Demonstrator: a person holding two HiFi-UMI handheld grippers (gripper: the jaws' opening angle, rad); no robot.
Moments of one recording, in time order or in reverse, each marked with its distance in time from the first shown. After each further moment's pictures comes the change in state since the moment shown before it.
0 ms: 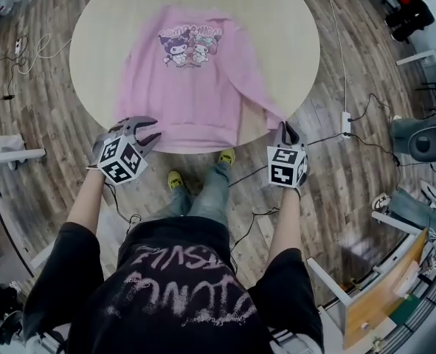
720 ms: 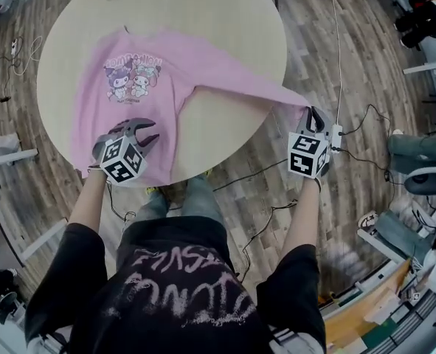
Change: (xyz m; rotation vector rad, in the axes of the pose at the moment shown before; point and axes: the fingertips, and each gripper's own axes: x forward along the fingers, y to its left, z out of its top) left arm 0.145 0.056 0.142 -0.061 0.128 -0.028; right arm 0.126 -0.273 0.052 -0.117 -0.052 -0.084
